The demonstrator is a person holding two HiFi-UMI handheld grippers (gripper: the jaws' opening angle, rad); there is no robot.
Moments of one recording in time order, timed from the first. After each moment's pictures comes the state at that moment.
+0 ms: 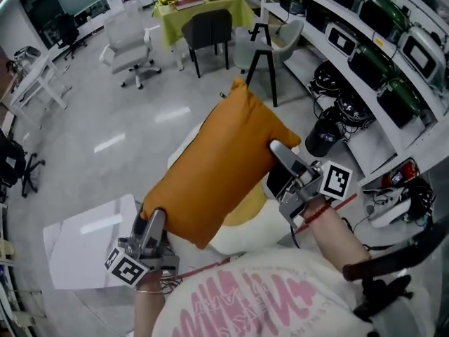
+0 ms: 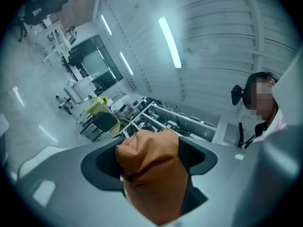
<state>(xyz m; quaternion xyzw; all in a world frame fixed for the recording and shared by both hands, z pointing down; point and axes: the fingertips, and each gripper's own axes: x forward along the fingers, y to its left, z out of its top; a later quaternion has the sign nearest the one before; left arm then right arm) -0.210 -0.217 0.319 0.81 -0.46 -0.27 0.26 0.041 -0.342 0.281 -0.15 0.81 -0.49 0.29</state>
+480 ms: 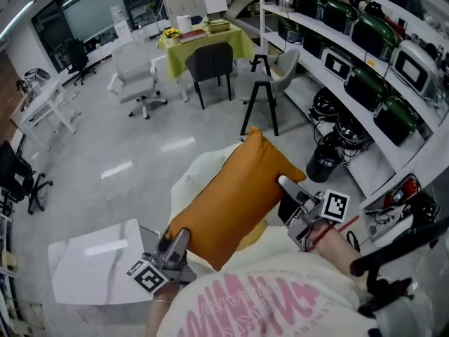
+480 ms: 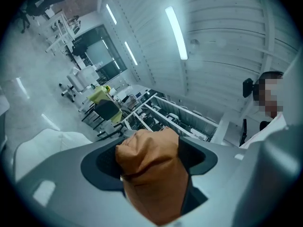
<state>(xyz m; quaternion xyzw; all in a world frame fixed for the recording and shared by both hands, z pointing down) -0.155 -0.226 0.343 0.81 -0.44 -0.24 0.31 0.102 -0.340 0.316 -0.19 0.80 -0.50 0.27</state>
